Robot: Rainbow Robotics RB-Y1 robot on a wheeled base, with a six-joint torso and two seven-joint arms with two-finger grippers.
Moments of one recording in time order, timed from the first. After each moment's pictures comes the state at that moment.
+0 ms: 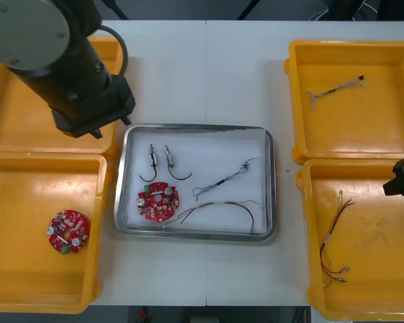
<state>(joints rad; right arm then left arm) -0.19 -0.92 -0.16 -2.15 -1.01 1.85 1.17 -0.93 0.82 -0.42 -1.93 1.05 1.89 -0.17</state>
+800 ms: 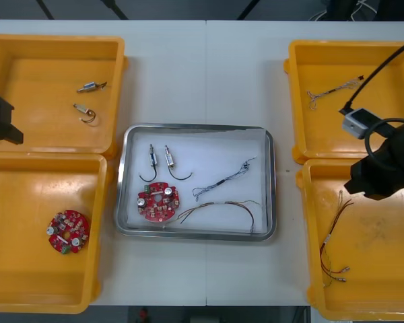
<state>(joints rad) -0.40 -0.91 0.10 -2.15 -1.02 1.84 1.46 -0.43 1.22 0.00 -2.06 1.25 1.74 -0.73</state>
